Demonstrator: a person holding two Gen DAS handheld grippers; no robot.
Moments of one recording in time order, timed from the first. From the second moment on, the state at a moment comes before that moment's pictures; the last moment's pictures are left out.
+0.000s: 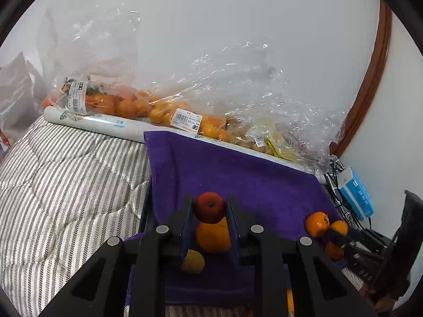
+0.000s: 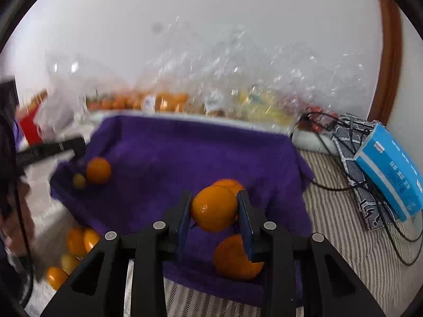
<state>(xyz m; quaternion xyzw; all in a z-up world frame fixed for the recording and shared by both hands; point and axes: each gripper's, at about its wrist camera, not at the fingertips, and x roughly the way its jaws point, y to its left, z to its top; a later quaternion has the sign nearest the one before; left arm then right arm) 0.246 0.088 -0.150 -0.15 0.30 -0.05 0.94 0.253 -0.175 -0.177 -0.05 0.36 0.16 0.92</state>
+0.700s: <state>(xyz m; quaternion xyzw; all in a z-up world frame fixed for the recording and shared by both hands) 0.248 0.043 -0.163 -0.09 0.36 -0.11 0.92 0.256 -0.181 -0.183 -0.03 0.37 0.16 0.91</state>
